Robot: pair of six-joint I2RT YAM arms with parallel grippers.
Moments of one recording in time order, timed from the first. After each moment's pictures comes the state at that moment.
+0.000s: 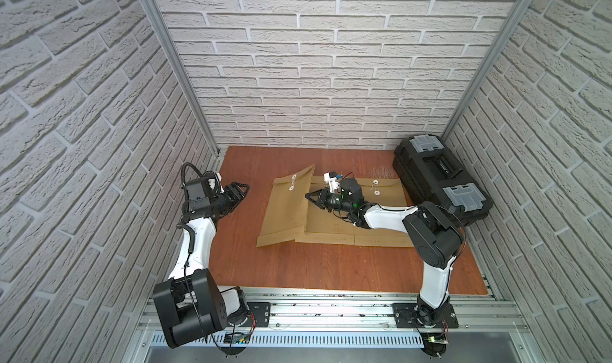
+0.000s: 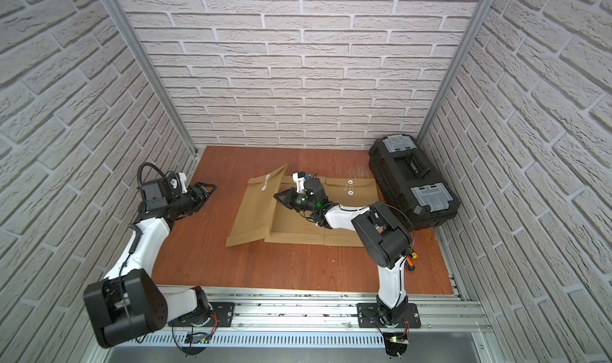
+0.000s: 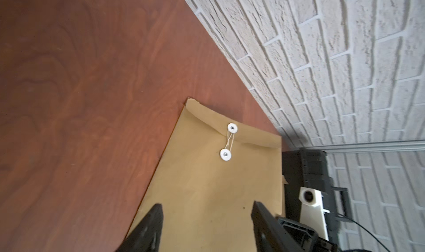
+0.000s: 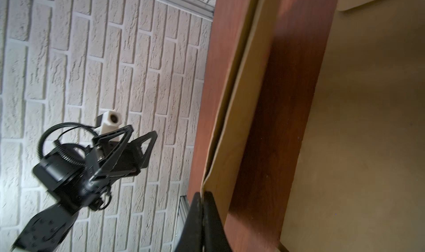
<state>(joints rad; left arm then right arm) 0.30 1.21 0.87 -0.34 0.57 -0.56 0.60 1.95 1.10 0.54 -0.46 1.14</state>
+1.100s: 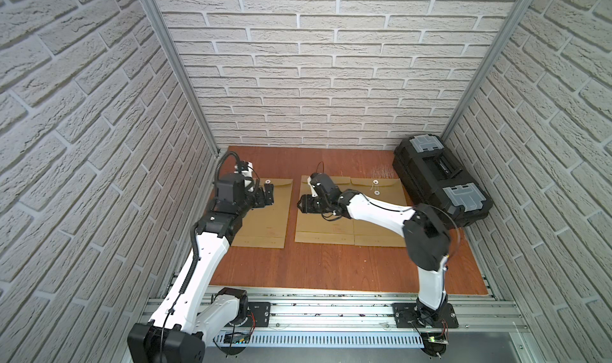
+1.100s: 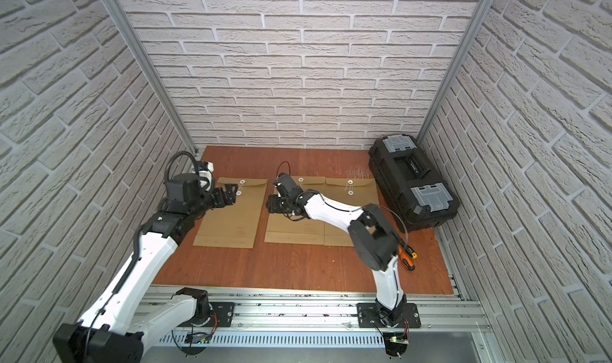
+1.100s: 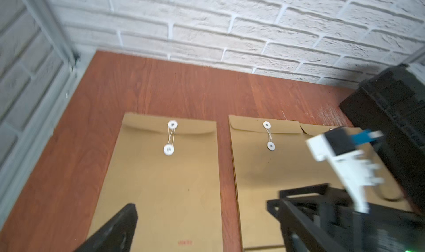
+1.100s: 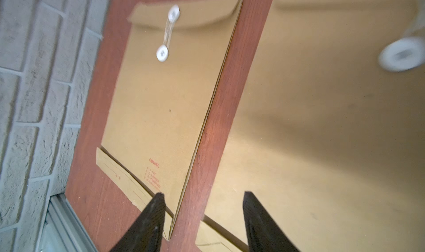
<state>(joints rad) -0.26 0.98 0.88 -0.40 -0.03 -0.18 0.73 1.84 1.38 -0.30 -0.06 0.60</state>
